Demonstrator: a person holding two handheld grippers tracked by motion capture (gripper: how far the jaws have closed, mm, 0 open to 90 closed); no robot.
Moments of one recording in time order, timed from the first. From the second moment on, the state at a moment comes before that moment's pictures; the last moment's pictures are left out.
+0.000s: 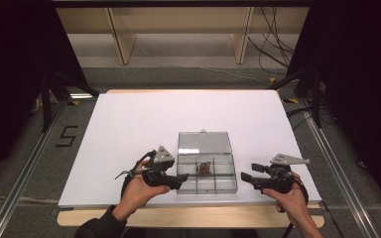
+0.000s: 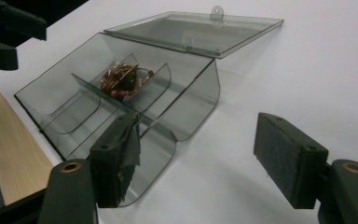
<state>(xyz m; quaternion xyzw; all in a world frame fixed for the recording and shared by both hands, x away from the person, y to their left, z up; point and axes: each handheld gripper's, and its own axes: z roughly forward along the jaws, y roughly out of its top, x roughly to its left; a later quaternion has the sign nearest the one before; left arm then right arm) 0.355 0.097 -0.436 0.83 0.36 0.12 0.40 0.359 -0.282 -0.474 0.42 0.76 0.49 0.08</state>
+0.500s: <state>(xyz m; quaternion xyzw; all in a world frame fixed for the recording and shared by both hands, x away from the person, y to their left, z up) 0.349 0.111 -0.456 0.83 0.39 0.09 0.39 0.384 -0.277 -0.474 0.42 0.76 0.49 0.06</state>
